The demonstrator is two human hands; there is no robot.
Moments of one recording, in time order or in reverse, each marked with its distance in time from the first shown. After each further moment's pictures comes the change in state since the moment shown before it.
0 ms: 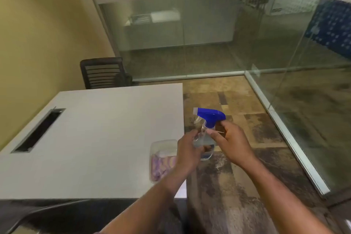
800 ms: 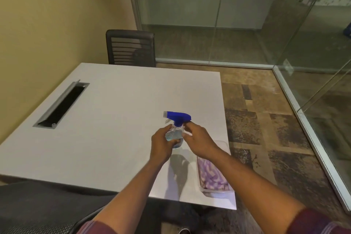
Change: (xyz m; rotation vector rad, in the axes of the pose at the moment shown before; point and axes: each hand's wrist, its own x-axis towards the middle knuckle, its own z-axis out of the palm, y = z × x) left_hand 0.073 -0.214 -0.258 0.004 0.239 -0.152; right_hand 0.106 -0.065 0.334 -0.062 -0.437 0.148
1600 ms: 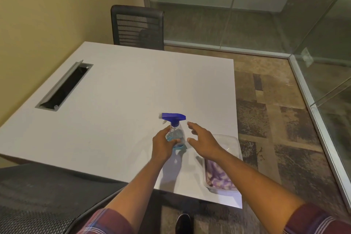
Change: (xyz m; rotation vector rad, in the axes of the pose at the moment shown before) left_hand 0.014 -0.074 0.009 0.029 -0.036 -0.251; right_hand 0.034 0.057 0.034 -0.089 -0.144 0.052
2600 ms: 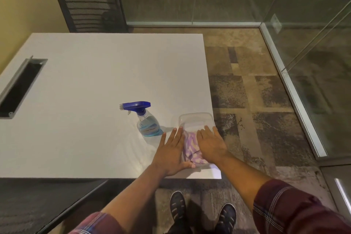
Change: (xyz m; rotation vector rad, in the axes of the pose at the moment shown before) left_hand -0.057 -0.009 0.089 1.030 -0.639 0.480; right_hand -0.051 0.139 -0.011 -1.134 -0.147 0.107
